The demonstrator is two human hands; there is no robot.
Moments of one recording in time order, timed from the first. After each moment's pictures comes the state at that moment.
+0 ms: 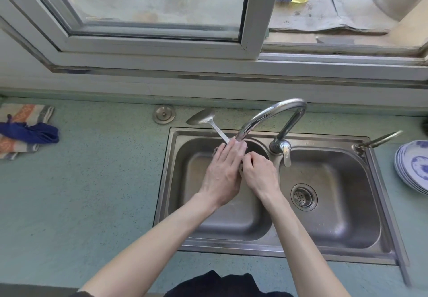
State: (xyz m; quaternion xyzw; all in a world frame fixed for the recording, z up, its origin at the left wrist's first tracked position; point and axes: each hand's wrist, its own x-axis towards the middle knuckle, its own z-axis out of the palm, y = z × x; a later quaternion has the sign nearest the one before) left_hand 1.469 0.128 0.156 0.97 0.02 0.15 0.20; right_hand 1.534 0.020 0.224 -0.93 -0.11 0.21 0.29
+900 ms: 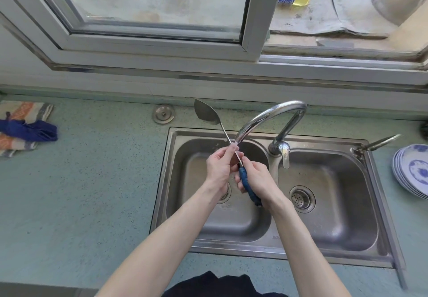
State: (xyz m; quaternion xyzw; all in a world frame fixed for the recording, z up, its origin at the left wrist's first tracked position) left_hand 1.495 0.117 0.190 0.41 0.40 0.10 0.81; right_hand 1.530 0.011 0.222 -0.70 0.02 0.42 0.57
